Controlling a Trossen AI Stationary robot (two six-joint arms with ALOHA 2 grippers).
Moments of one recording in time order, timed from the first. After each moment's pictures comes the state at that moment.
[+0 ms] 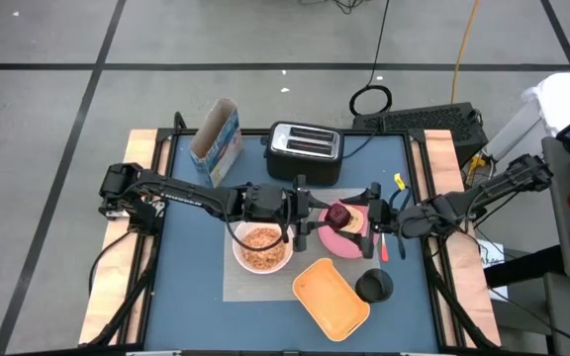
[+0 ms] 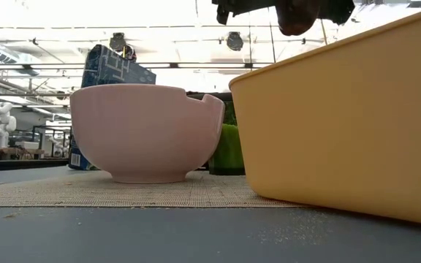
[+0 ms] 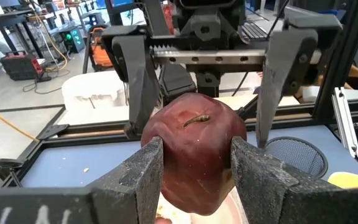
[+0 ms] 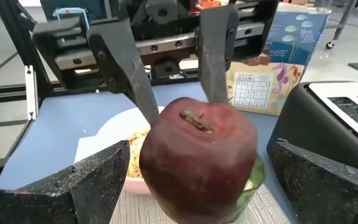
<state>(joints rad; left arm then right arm) -0.11 1.75 1.32 0.25 -0.10 0.10 0.40 0.94 0.71 -0.11 0.58 0.23</state>
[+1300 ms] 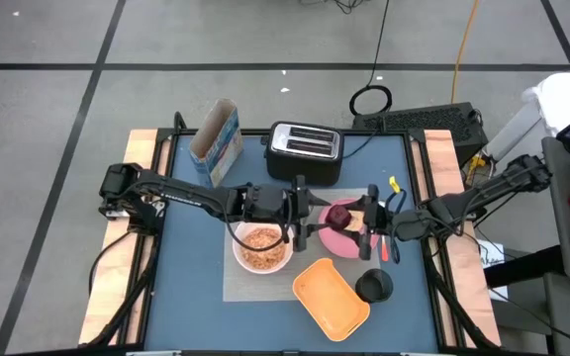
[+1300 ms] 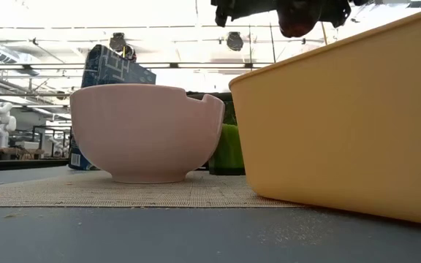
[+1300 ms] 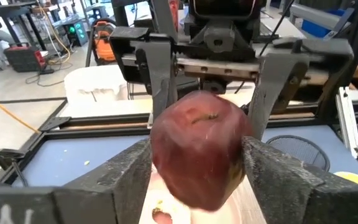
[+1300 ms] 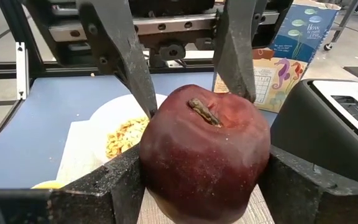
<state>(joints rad) -0.11 1.75 1.32 0.23 -0.11 0.07 0.40 0.99 0.71 -0.11 0.57 0.19</state>
